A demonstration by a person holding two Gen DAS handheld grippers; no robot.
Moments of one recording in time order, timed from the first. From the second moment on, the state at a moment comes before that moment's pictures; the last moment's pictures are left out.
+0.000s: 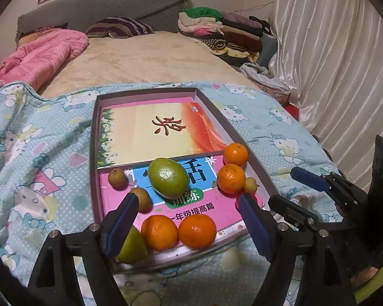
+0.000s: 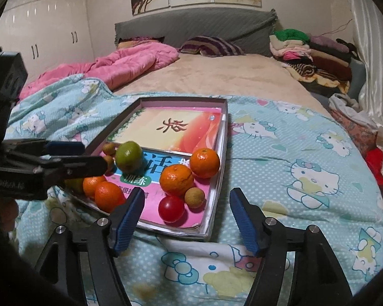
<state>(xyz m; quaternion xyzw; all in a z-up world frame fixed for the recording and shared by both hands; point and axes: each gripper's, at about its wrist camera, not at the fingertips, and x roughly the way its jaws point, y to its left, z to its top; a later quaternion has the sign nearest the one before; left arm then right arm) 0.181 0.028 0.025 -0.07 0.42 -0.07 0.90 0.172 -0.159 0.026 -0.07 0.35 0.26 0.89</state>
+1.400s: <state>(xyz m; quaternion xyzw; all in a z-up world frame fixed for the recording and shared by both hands) 0.035 0.012 -0.011 -0.09 0.40 0.06 0.91 0.033 -0.182 0.028 -0.03 0.32 0.25 0.91</state>
